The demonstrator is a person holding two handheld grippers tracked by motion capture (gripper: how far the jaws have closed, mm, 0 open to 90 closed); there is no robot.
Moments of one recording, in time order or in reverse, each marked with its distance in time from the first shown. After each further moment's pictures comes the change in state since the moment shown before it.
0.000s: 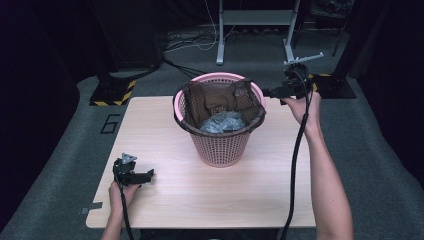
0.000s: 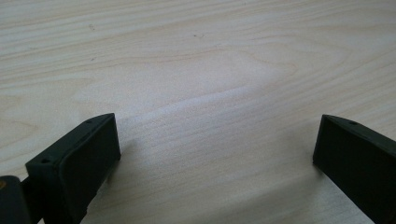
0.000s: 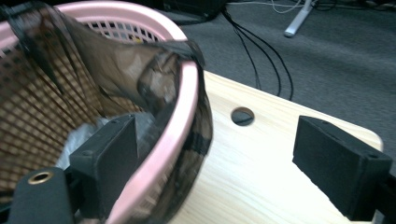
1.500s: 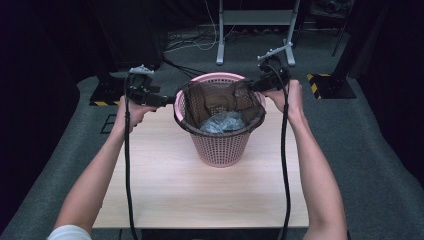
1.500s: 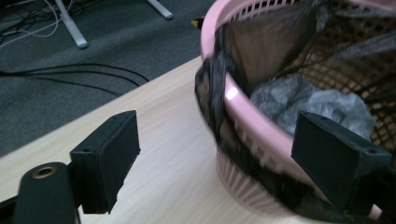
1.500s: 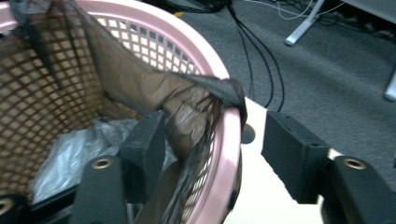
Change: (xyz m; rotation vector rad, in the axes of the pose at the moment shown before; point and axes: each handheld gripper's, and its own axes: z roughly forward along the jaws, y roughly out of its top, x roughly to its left) left arm -0.052 0.280 -0.078 -0.149 -0.349 0.241; right arm 0.039 0.041 0.036 0.068 -0.034 -0.183
